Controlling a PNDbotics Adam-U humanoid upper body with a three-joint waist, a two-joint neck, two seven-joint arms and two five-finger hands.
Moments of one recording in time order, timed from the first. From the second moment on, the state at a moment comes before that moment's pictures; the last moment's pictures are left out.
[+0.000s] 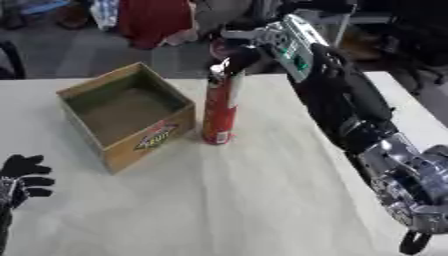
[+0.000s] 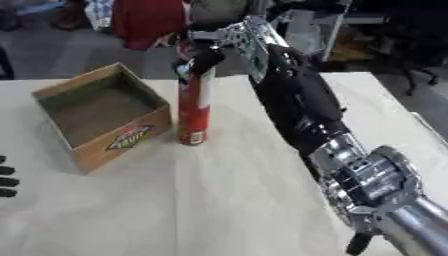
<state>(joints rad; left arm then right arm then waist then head) -0.14 0.18 0.00 -1.72 -0.13 0.07 -0.10 -1.21 -0.26 0.09 -0.78 0.93 -0.37 0.63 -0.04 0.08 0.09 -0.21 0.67</state>
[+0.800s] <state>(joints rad) -0.14 0.18 0.00 -1.72 -0.13 0.07 -0.11 -1.26 -0.27 0.09 -0.87 0.81 -0.38 0.54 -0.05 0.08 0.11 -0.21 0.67</state>
